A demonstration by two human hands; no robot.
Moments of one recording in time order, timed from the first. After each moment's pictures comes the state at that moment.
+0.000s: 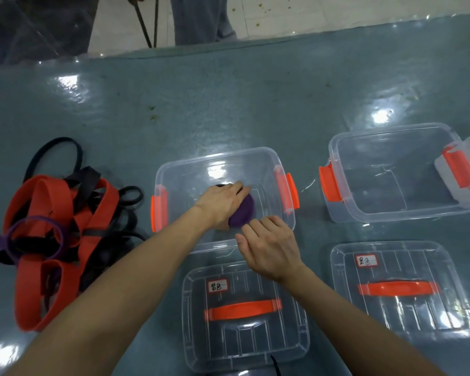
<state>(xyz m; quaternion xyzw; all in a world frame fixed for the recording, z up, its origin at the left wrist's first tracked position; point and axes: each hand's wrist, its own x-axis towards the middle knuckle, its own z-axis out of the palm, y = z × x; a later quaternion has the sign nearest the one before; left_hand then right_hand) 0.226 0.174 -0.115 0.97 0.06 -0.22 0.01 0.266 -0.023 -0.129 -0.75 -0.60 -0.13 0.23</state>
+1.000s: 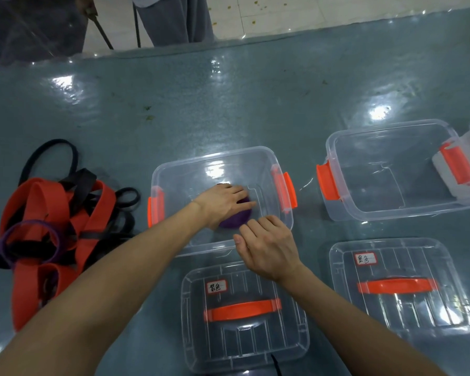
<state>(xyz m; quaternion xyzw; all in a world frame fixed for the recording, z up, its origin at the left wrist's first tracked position) 0.230 0.187 -0.127 0.96 -0.10 -0.24 -0.08 0.266 -0.023 -0.134 -0.75 -0.60 -0.14 0.23</state>
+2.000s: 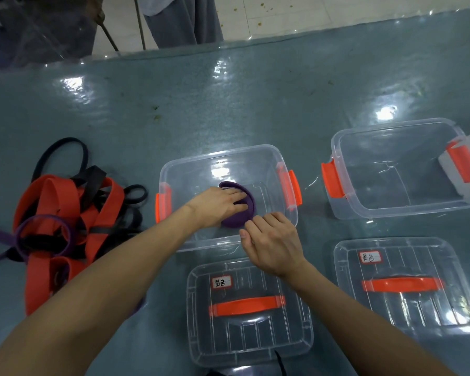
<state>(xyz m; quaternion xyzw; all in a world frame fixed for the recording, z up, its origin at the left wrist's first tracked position) 0.201 0.194 -0.117 0.98 -0.10 -0.16 -0.03 0.265 -0.022 -0.132 -0.76 -0.60 -0.14 0.23</state>
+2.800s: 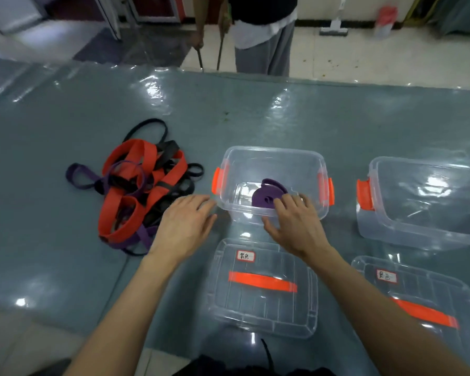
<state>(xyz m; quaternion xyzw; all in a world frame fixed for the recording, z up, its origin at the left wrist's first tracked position) -0.006 0.099 -0.018 0.93 0.35 0.09 0.01 0.252 -0.020 -0.077 -0.76 -0.64 -0.05 0.08</state>
